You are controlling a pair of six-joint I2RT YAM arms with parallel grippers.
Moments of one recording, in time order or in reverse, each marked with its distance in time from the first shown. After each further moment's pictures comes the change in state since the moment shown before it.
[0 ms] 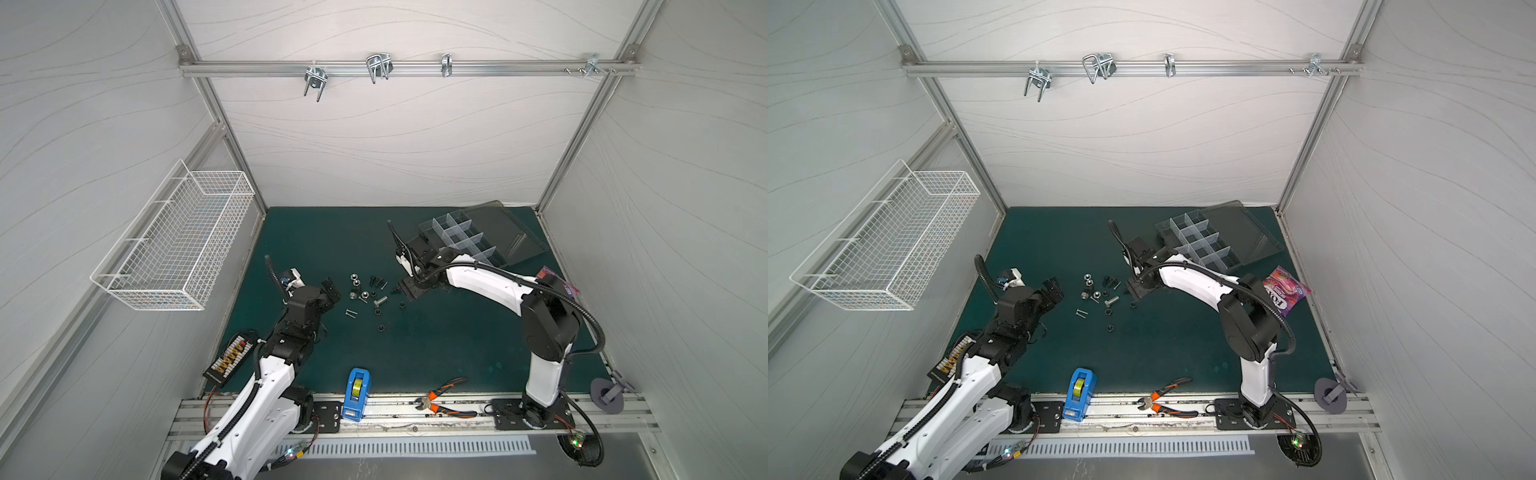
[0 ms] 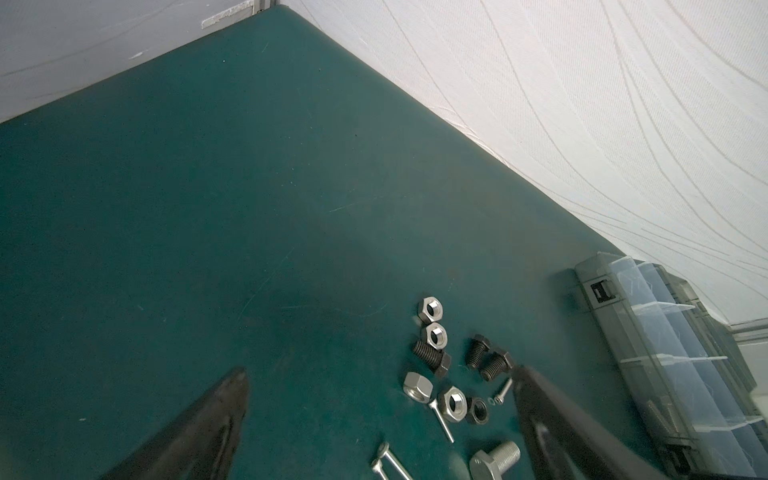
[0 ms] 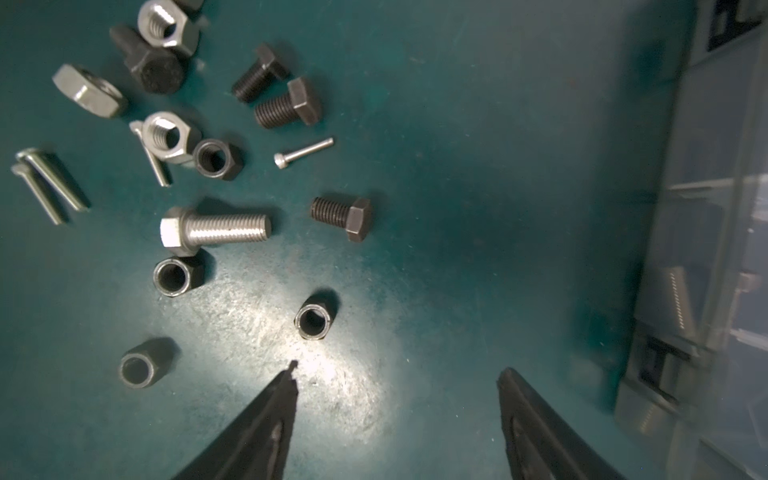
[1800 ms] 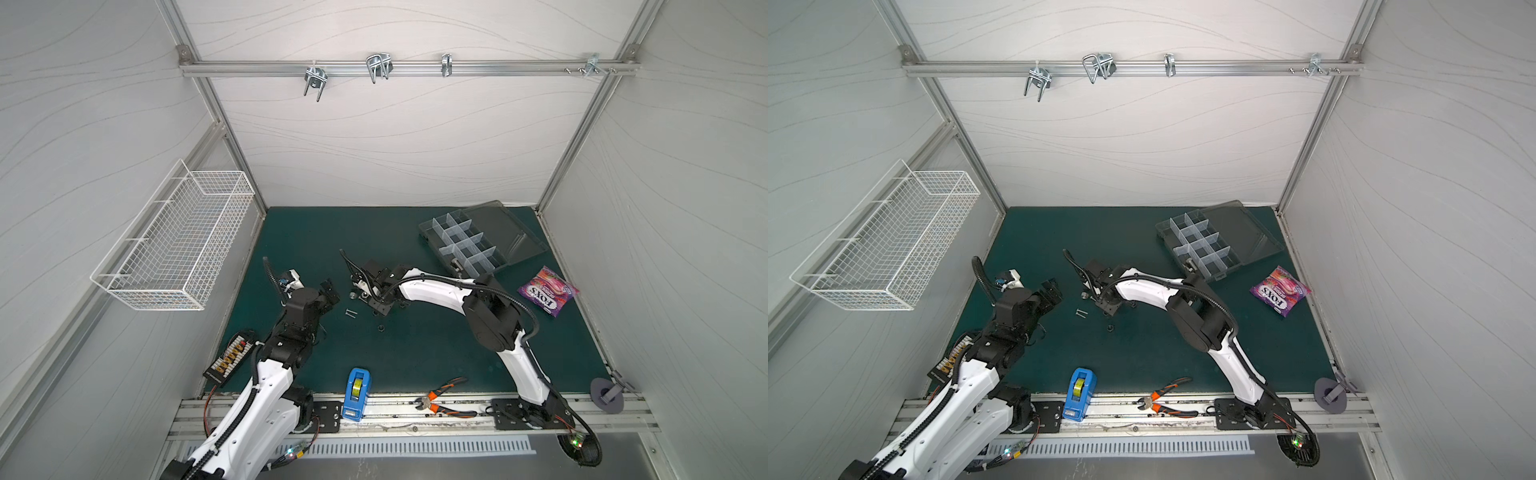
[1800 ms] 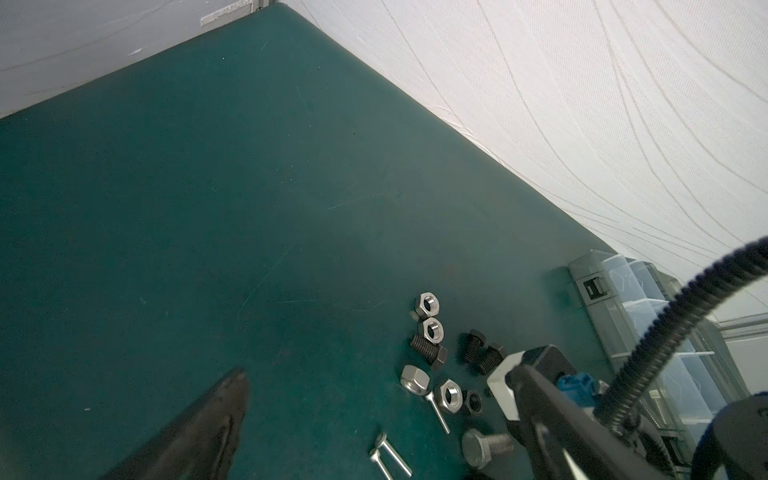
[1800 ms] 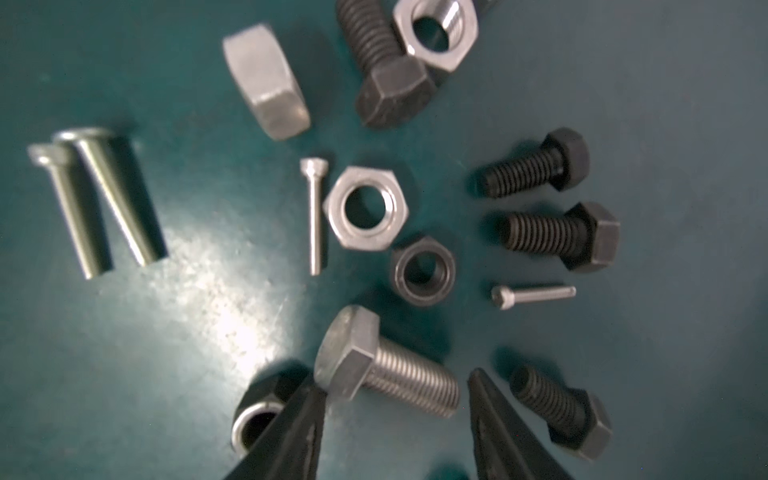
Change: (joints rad) left arm 0.000 -0.034 0.000 -0.030 0.007 -0.010; right arm 0.183 0.354 0.285 0.021 0.053 -0.214
